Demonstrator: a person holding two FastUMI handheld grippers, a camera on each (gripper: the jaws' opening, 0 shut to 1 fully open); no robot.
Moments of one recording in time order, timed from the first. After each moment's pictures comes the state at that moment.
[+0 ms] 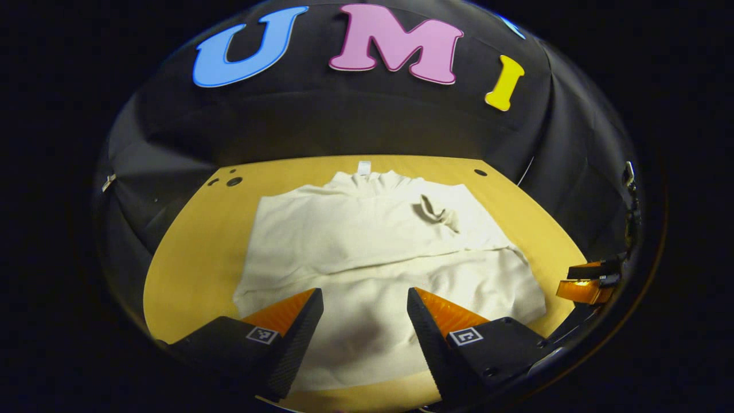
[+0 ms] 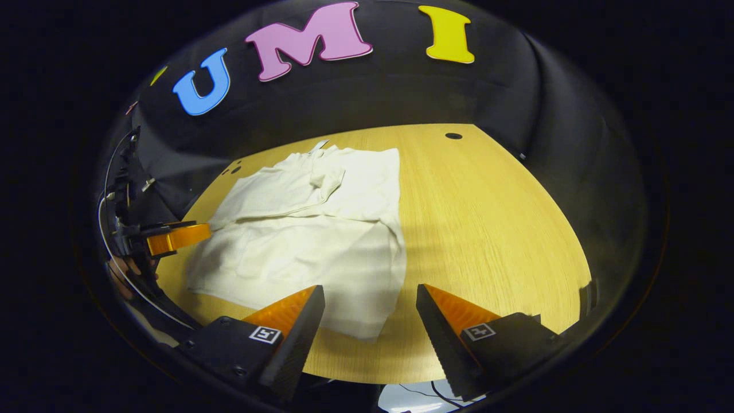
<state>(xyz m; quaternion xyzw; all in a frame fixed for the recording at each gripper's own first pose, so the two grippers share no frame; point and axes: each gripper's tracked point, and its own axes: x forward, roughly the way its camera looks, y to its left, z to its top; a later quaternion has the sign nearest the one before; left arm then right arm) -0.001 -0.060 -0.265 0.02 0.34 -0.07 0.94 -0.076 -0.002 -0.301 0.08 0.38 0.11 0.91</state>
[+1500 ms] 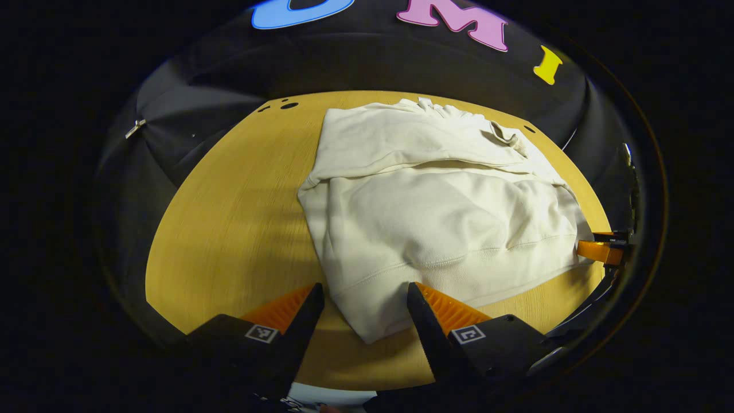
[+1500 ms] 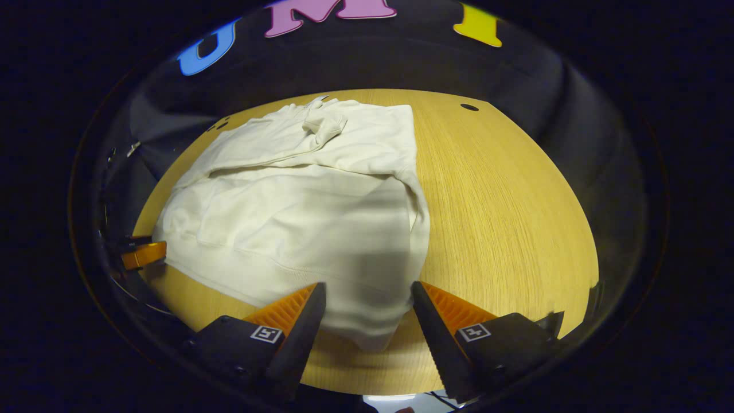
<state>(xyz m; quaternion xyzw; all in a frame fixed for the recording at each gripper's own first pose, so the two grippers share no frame) -0.076 0.022 -0.355 0.03 0.44 -0.02 0.90 -0.075 0.018 -0.371 0.02 0.45 0.11 0.89</state>
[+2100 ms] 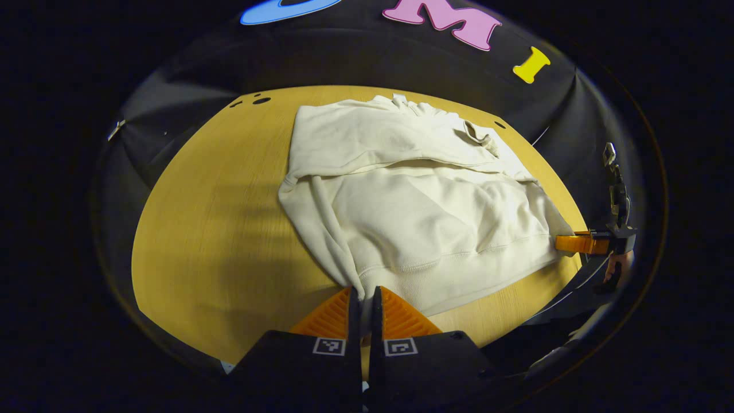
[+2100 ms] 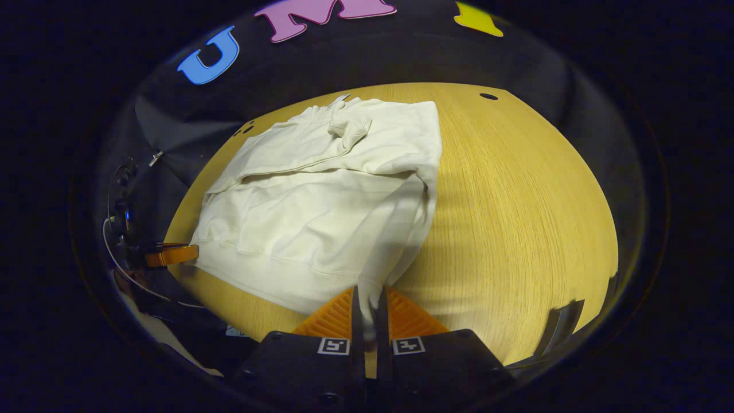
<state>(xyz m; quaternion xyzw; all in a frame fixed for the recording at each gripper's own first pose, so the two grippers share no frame) -0.077 0.020 -0.342 -0.02 0.48 -0.08 0.87 -0.087 0.036 -0.349 0.08 0.47 0.17 0.86</state>
